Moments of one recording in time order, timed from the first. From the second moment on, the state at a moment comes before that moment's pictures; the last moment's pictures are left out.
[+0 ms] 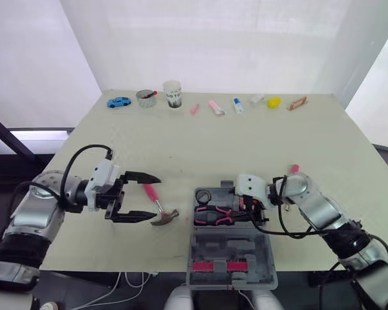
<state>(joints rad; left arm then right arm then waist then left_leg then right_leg) -0.37 0.99 -0.08 0.28 -0.65 -0.12 -1.55 -0.58 -0.47 0.42 0.03 0.04 0.32 1.07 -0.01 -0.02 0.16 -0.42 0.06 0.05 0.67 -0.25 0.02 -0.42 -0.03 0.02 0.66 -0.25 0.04</state>
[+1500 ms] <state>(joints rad) -0.23 0.87 0.08 0.29 -0.62 -0.04 -1.48 -0.48 -0.27 0.34 0.44 0.01 0.01 0.90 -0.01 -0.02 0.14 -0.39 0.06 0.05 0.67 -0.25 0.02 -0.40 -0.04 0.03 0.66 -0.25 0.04</state>
